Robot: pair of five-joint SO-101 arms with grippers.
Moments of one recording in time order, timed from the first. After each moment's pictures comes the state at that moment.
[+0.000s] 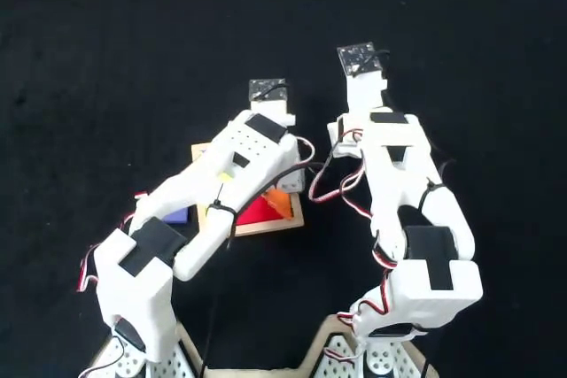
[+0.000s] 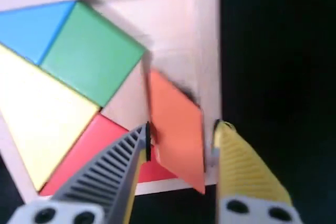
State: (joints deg) left arm 29.3 17.7 7.4 65.8 34.2; right arm 0.1 6.7 29.1 38.9 10.9
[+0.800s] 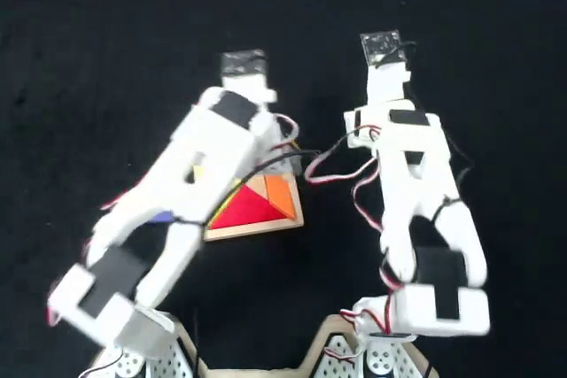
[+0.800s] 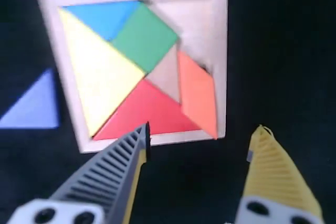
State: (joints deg) left arm 25.0 1.5 4.4 81.6 33.7; right arm 3.3 -3.6 30.5 42.5 10.8
